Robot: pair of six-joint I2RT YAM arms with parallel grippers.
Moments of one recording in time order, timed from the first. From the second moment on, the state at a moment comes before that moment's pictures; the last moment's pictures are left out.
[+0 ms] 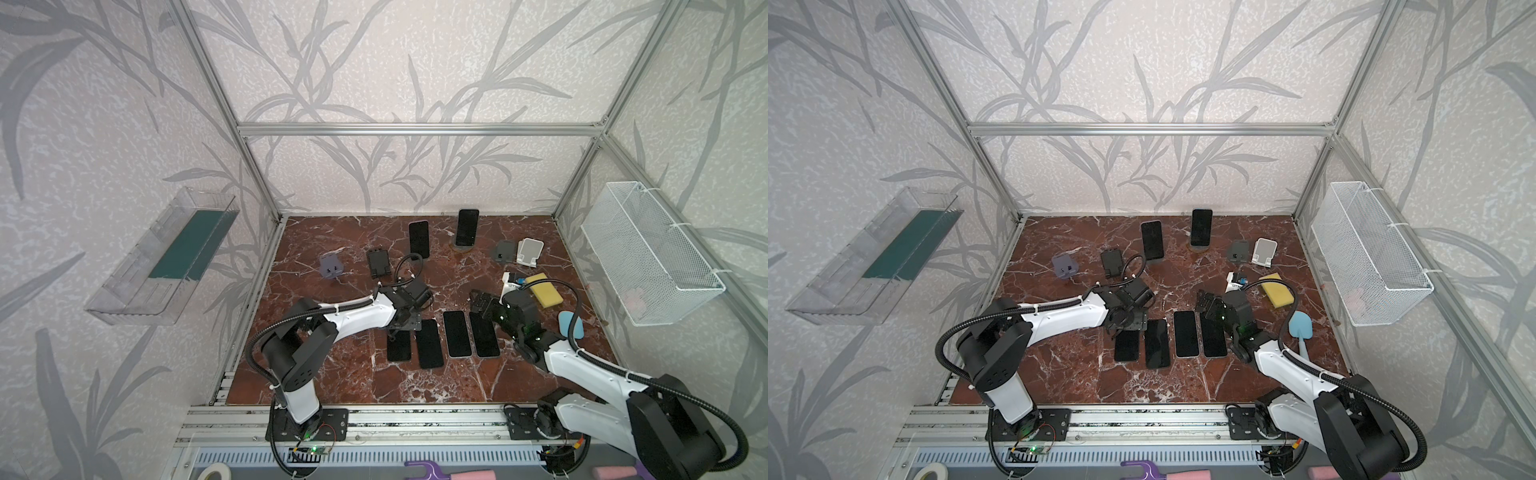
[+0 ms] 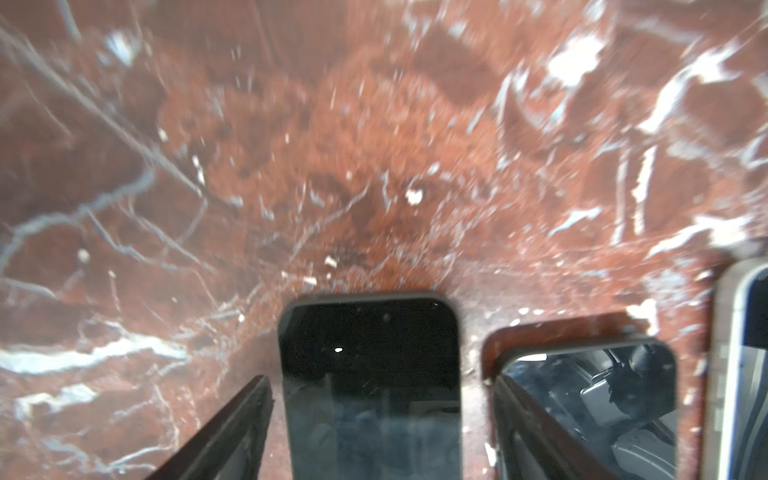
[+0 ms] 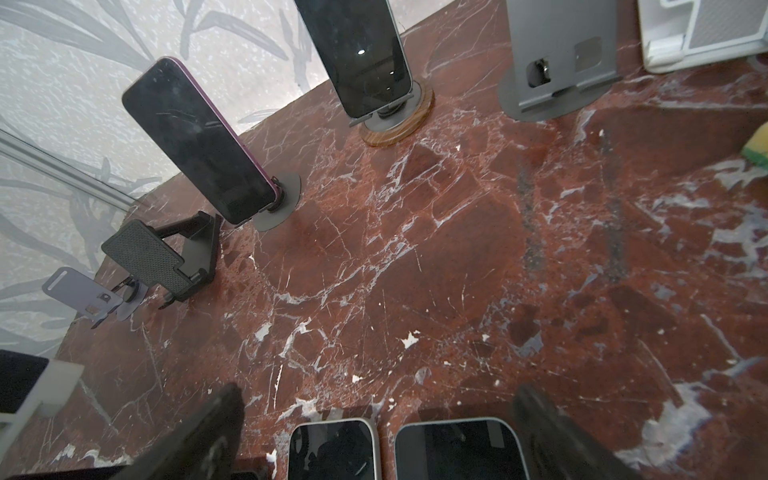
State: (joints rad) left arm -0.81 1.75 1.09 -0.62 -0.26 -0.77; right arm 0.43 1.13 0.37 0.27 0.11 0.66
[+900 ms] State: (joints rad) left arm -0.60 1.66 1.41 -0.72 -0.56 -0.60; right arm 0.54 1.26 0.46 0.30 0.01 0.51
